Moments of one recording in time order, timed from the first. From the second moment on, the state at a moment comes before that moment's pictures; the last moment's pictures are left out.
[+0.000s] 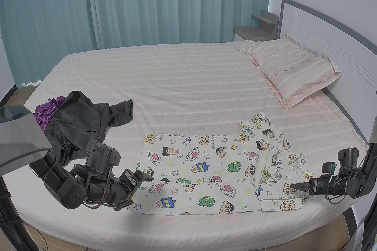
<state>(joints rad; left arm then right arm) -0.40 1.98 -0.53 -0.59 -0.15 -1.17 -0.18 2.11 -0.23 -1.03 0.47 0.04</state>
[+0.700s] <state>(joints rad) -0.40 1.99 -0.52 -0.59 -0.15 -1.12 -0.26 2.33 -0.34 -1.14 0.72 -0.08</state>
